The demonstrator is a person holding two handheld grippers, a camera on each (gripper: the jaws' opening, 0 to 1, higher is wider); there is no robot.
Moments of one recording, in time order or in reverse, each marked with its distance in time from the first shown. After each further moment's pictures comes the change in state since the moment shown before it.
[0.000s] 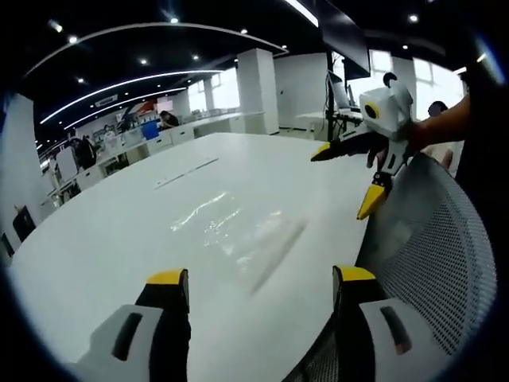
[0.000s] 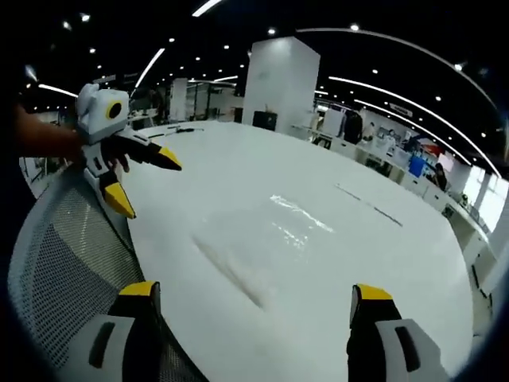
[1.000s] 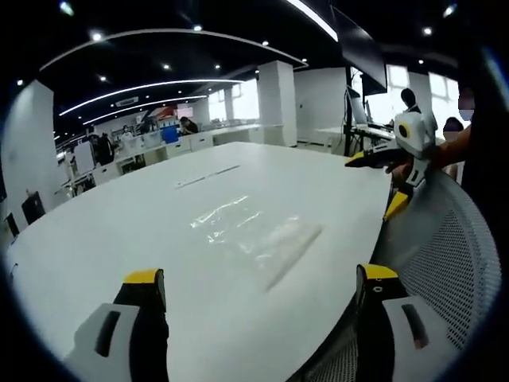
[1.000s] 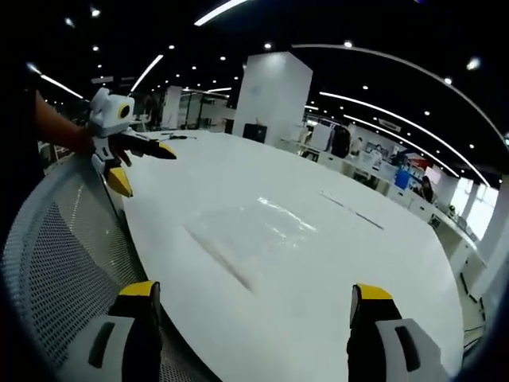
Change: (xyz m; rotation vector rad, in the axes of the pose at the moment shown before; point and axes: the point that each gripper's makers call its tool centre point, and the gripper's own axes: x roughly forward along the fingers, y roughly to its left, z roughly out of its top) left arm -0.012 0.023 -0.009 -0.062 -0.088 0.082; right arm -0.019 -0.004 -0.023 -0.050 -0.024 -0.079
